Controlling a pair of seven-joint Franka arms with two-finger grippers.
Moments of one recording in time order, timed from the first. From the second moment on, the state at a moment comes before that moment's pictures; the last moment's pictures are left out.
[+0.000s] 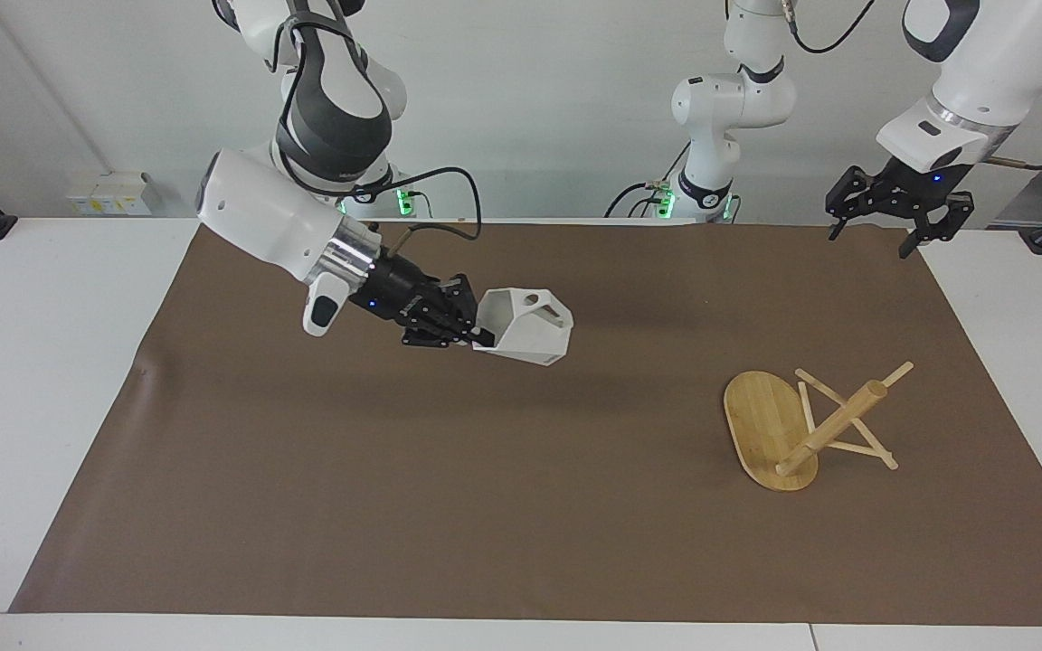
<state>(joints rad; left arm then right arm) -0.01 -0.07 0.00 -1.64 -0.13 1.58 0.51 -0.05 0.28 0.41 -1.60 0.96 2.23 -0.13</state>
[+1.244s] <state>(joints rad) -0.01 -0.10 -0.02 -1.74 -0.45 1.69 1.20 0.02 0.30 0.68 -1.63 1.00 2.57 0.00</state>
